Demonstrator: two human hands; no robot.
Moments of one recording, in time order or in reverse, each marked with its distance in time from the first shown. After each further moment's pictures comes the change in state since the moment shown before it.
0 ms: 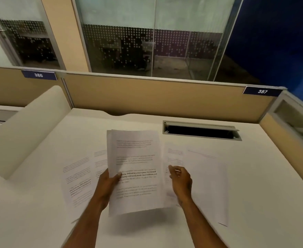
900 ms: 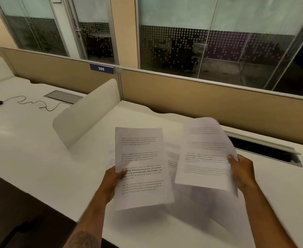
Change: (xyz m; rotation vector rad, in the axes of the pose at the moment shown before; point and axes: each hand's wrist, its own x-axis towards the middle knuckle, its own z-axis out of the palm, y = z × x) left_hand -0.044 0.004 -0.090 -0.141 0.250 -0.072; right_hand 0.068 -0.069 -0.048 -0.083 -0.084 -0.109
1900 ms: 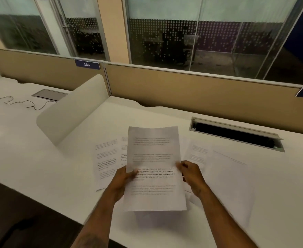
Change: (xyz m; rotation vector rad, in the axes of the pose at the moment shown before) left_hand -0.030 -0.025 0.089 0.023 -0.224 -0.066; right_hand -0.050 0.051 0.058 0.146 -0.462 0.084
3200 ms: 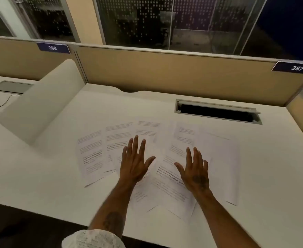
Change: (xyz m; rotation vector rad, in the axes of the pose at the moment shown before) left_hand 0.045 -0.028 0.058 1.534 0.166 0.506; right_hand -0.029 0.064 -0.020 -1.211 0.375 -0.185
